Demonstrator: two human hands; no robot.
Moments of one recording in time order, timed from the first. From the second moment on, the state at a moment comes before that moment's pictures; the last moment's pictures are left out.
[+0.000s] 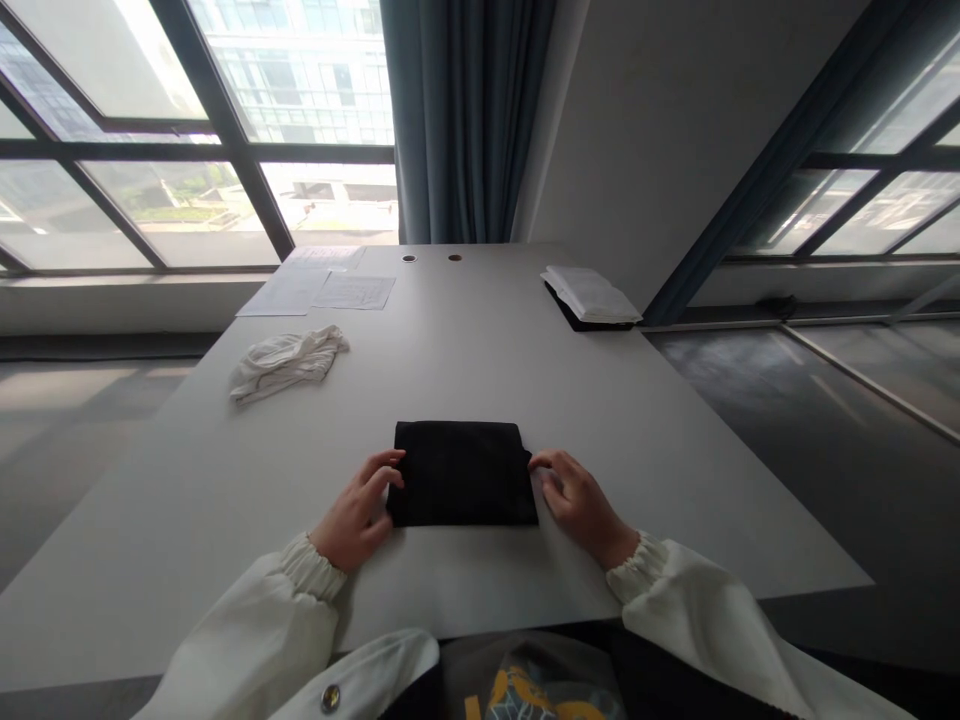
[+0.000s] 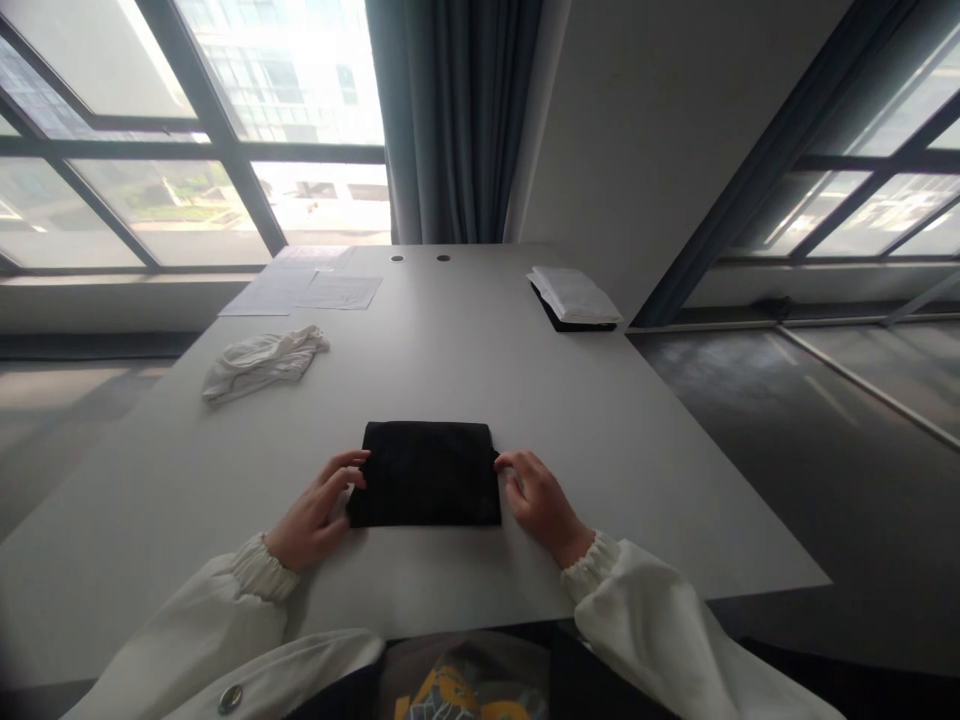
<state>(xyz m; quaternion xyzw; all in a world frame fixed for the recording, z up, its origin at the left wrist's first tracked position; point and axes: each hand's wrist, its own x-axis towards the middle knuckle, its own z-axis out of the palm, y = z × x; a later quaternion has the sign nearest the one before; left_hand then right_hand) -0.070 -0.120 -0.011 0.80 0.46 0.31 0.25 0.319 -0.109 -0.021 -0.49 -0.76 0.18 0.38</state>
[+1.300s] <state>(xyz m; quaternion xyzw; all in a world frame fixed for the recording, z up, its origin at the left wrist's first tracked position) -0.065 -0.066 -0.008 0.68 0.62 0.28 0.25 0.299 -0.056 -0.026 -0.54 -0.65 0.28 0.46</state>
